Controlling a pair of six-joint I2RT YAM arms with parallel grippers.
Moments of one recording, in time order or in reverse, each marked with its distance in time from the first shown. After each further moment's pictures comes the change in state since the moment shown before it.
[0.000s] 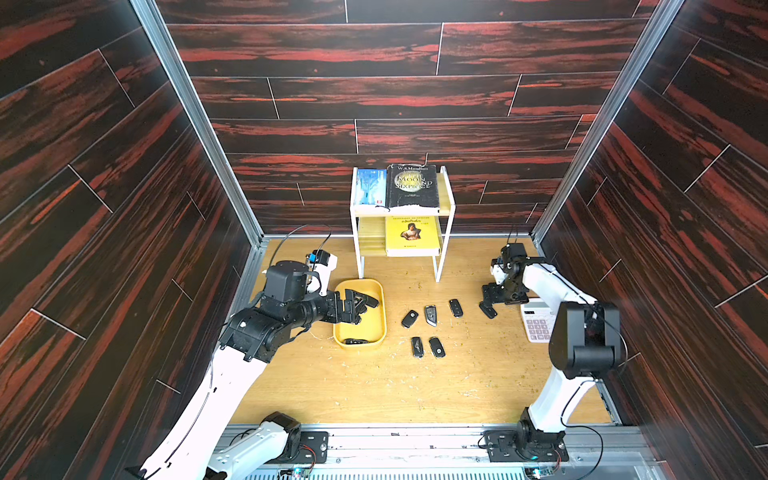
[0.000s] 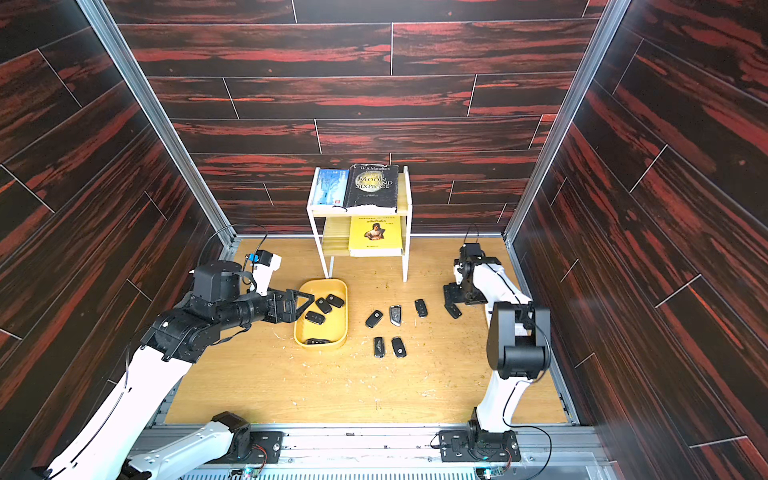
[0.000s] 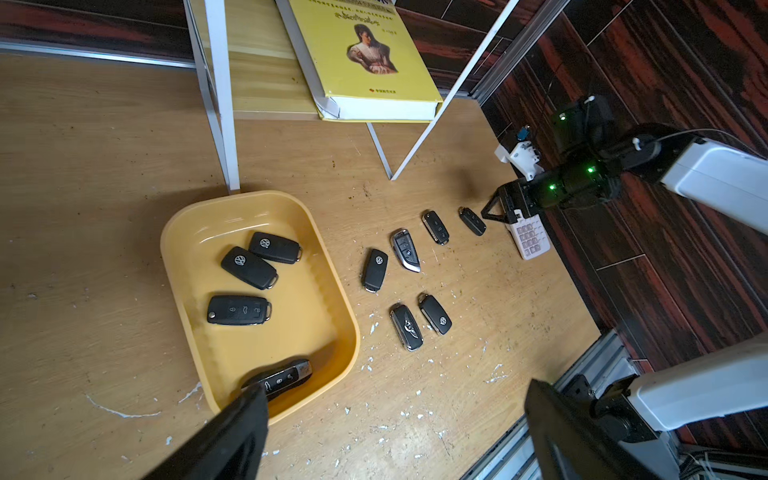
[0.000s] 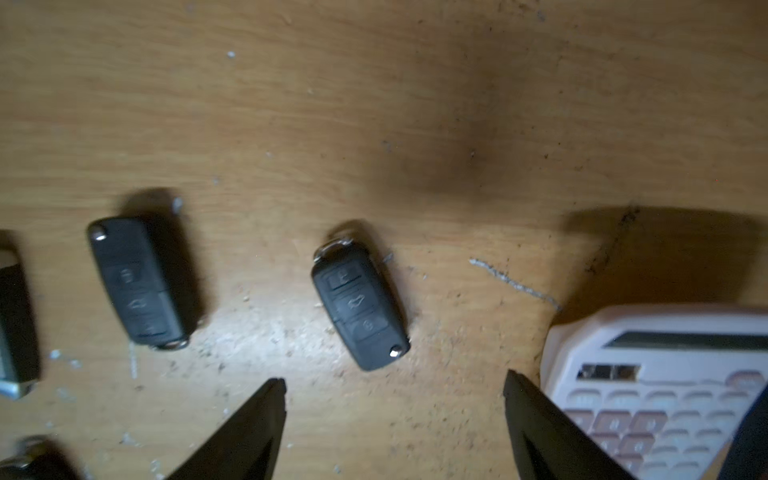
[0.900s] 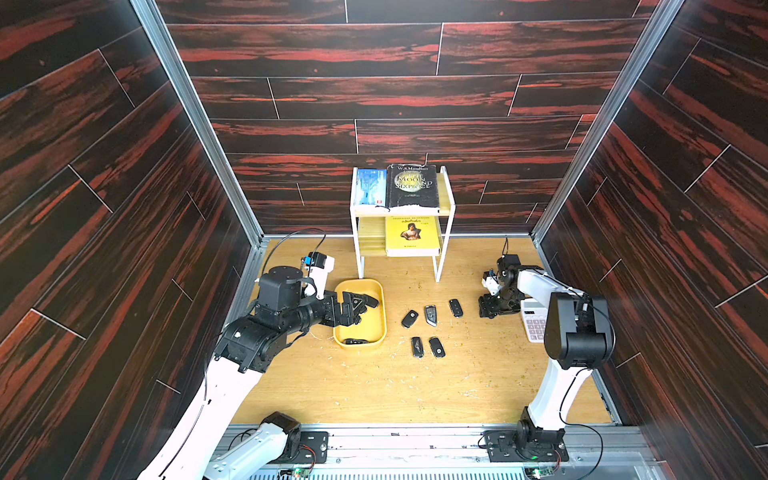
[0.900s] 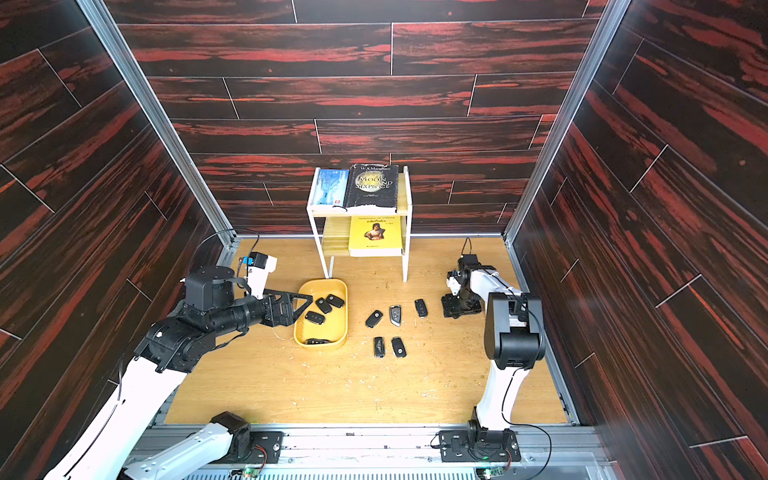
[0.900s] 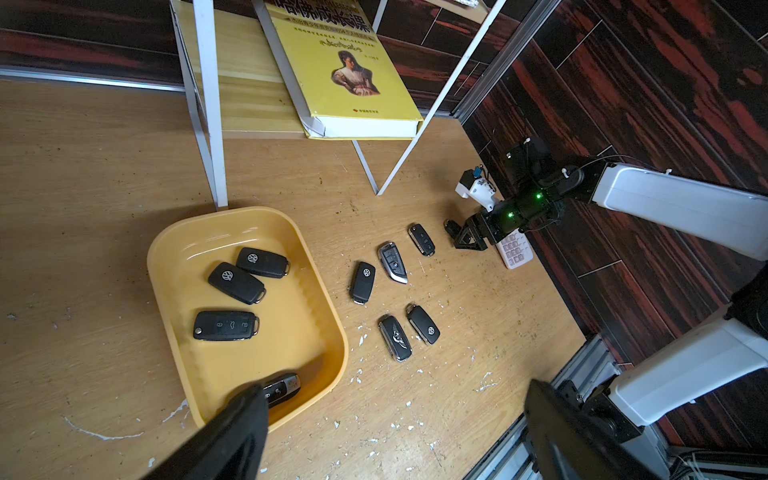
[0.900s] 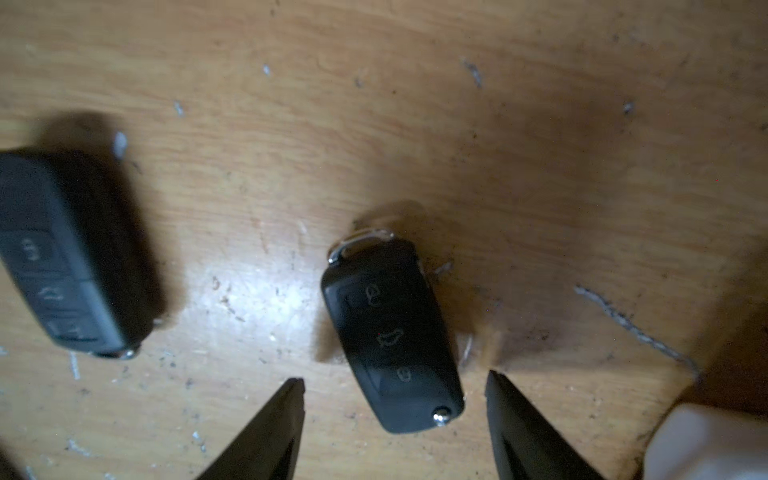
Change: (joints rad) left arm 0.000 -0.055 -0.040 0.049 0.016 -0.010; right arm 0.002 0.053 -0.078 0.048 -0.074 -0.069
